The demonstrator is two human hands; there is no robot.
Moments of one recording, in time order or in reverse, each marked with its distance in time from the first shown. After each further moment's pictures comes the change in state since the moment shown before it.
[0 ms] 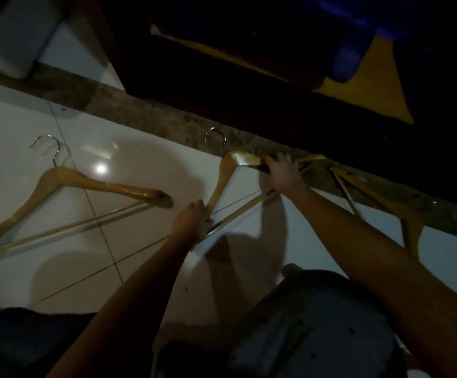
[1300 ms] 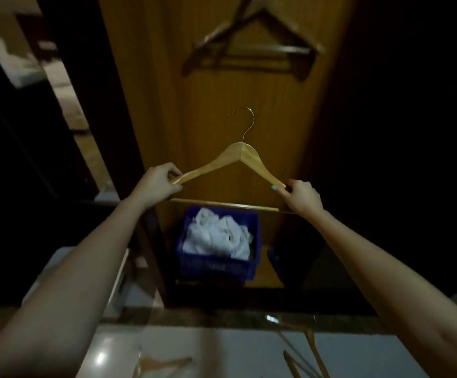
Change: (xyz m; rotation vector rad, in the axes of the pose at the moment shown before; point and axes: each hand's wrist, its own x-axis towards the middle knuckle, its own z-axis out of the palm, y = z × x) left_hand -0.565 0.349 -0.824 -0.117 0.529 0.645; right_hand -0.516 0.065 -0.878 0.559 0.633 0.268
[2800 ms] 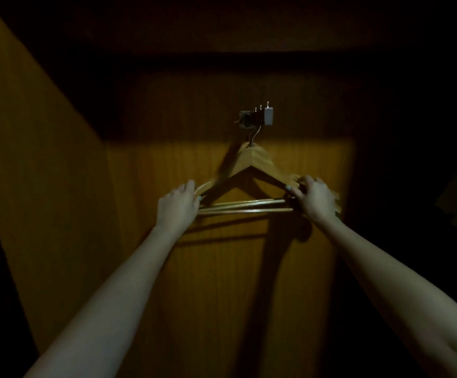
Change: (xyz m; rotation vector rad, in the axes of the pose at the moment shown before) left_hand 0.423 0.146 -0.068 0.508 0.612 0.406; right_hand 0.447 -0.067 -0.168 0.033 0.642 -0.095
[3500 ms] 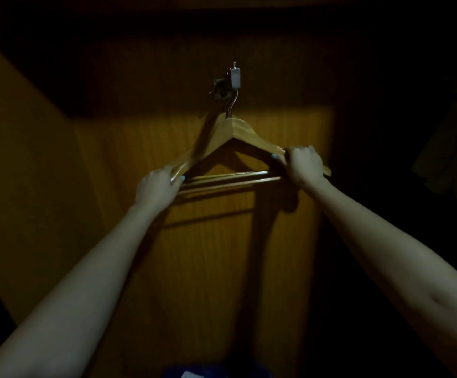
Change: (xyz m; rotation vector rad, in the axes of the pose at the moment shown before) left_hand -0.002 0.004 0.008 -0.048 -0.146 -0.093; right_hand 0.005 0.011 -0.023 -0.252 -0.076 -0.085
